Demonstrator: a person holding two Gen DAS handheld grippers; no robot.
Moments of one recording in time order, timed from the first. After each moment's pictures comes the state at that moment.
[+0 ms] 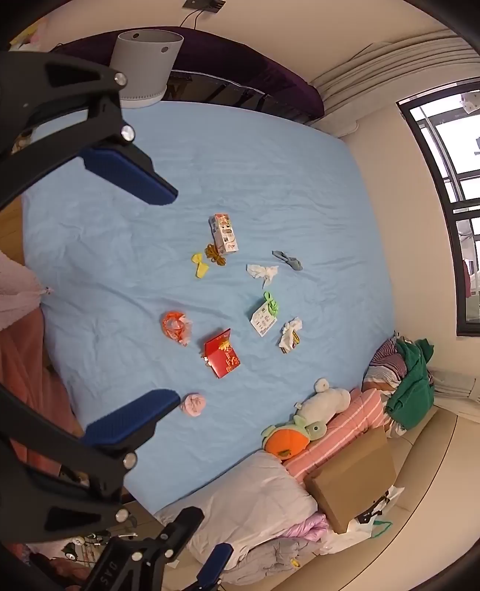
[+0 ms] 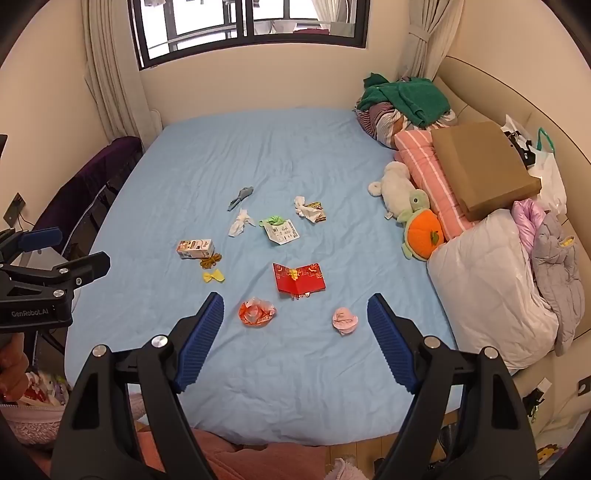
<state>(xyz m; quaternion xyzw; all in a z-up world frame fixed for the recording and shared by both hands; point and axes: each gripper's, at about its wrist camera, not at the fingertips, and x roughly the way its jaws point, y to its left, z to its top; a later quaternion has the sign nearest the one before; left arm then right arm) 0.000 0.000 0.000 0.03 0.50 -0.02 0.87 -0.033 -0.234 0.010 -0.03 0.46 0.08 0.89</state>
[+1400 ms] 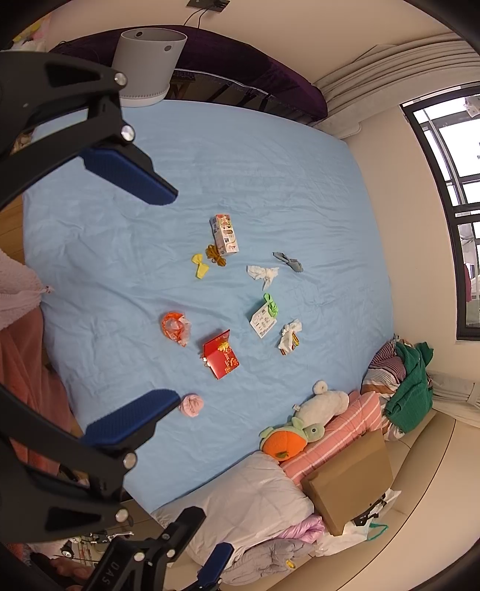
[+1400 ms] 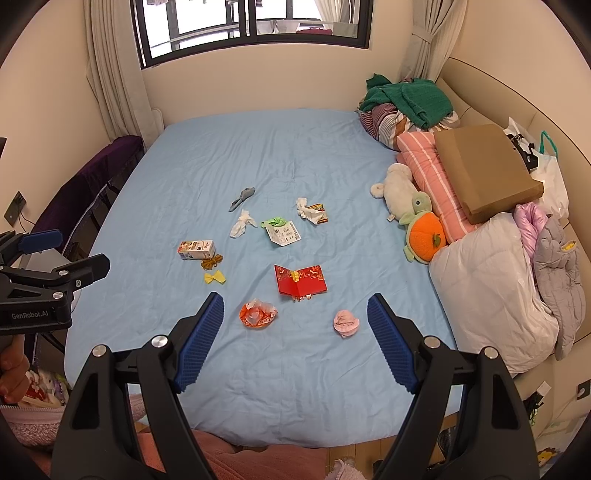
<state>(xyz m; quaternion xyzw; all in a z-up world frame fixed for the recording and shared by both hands) 0.001 0.001 0.000 0.03 0.50 -0.02 0.87 -0.029 -0.228 0.010 -0.03 0.45 0.08 0.89</state>
